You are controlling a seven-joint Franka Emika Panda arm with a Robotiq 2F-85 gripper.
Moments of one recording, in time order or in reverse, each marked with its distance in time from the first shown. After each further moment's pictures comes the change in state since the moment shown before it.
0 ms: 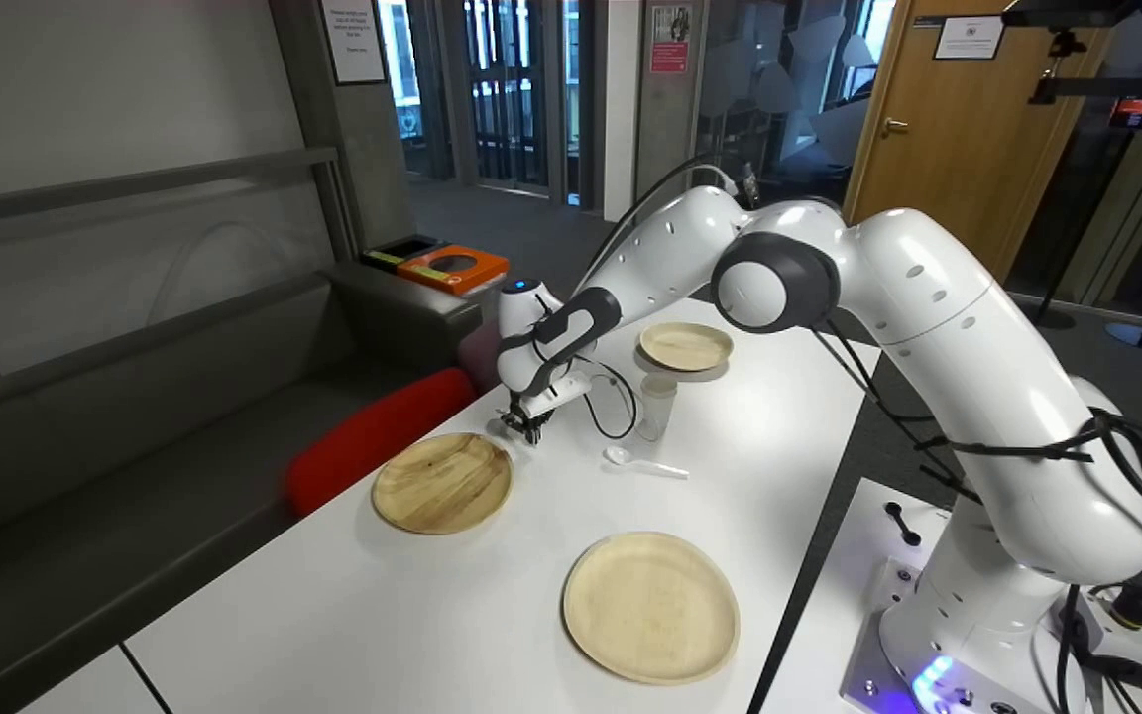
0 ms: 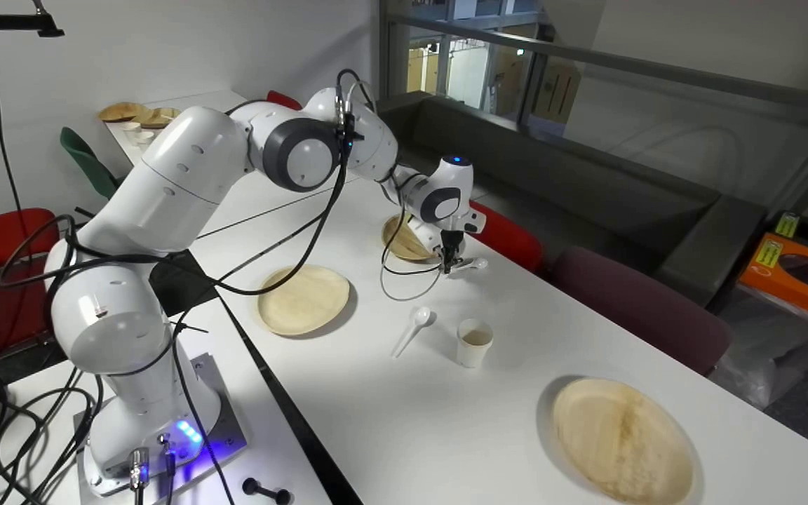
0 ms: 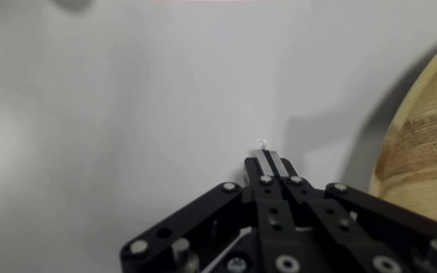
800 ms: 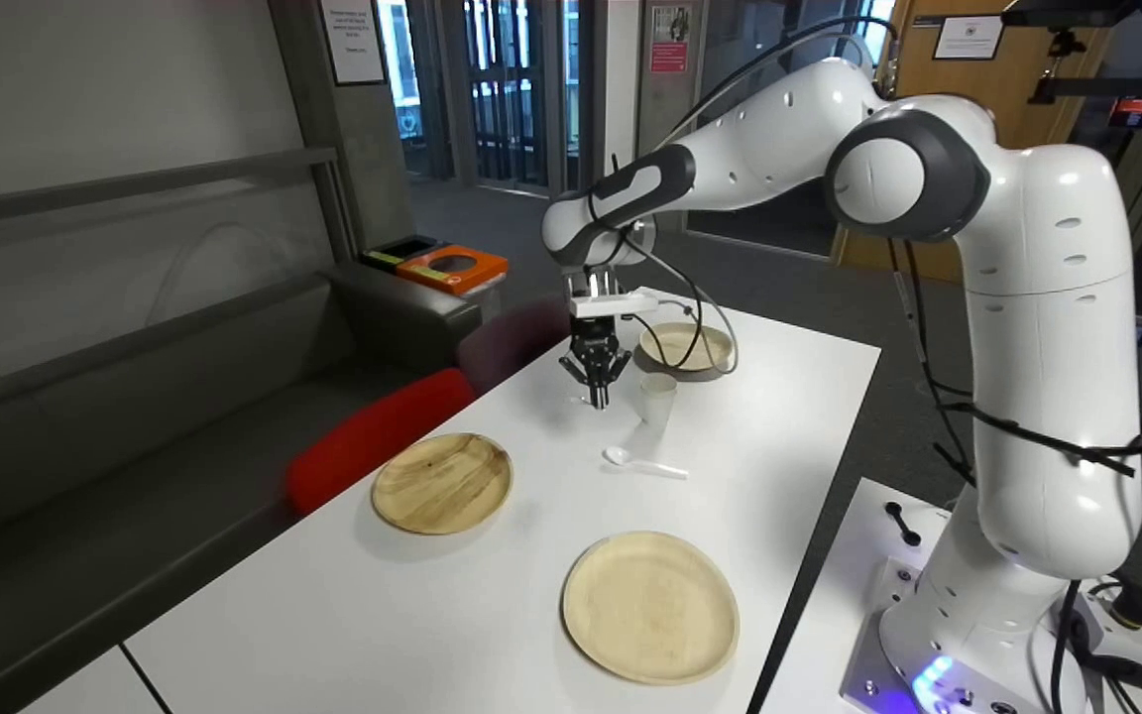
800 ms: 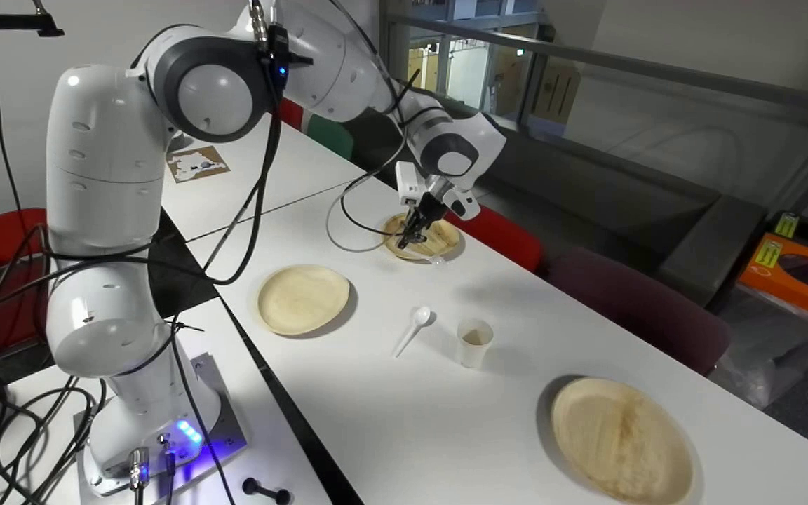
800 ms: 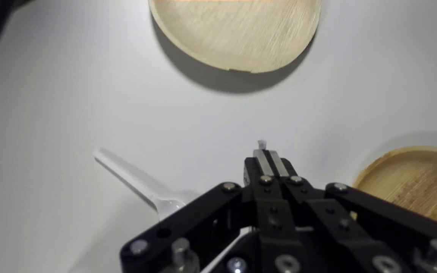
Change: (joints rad) arm -0.128 -0.441 0.002 -0.252 0.286 -0.641 0.065
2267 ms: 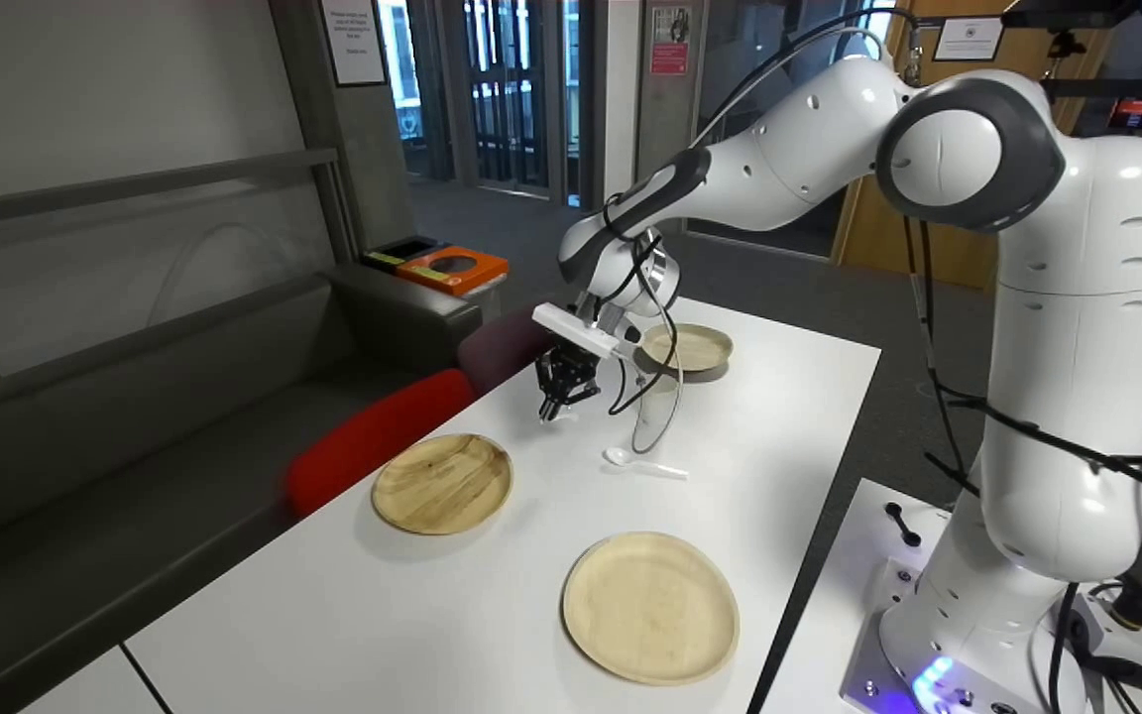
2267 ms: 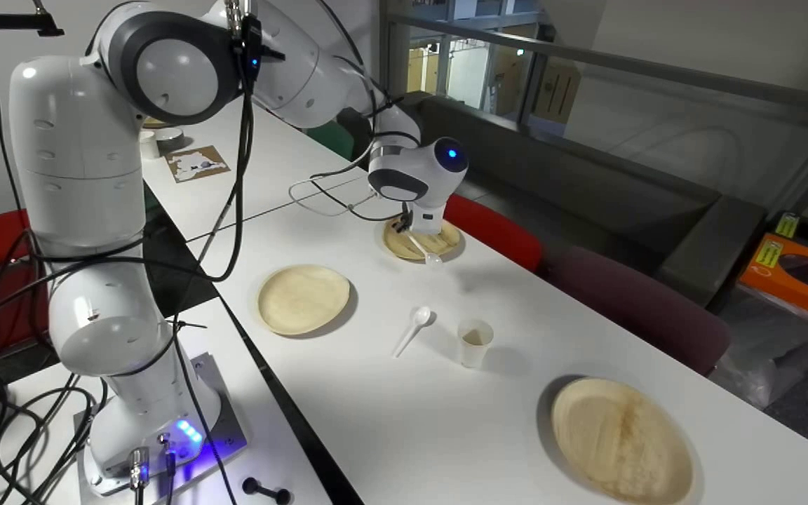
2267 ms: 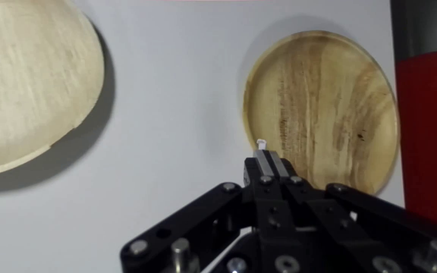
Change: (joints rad) arm 0.048 -0.124 0.034 -0.324 0.539 0.600 0.409
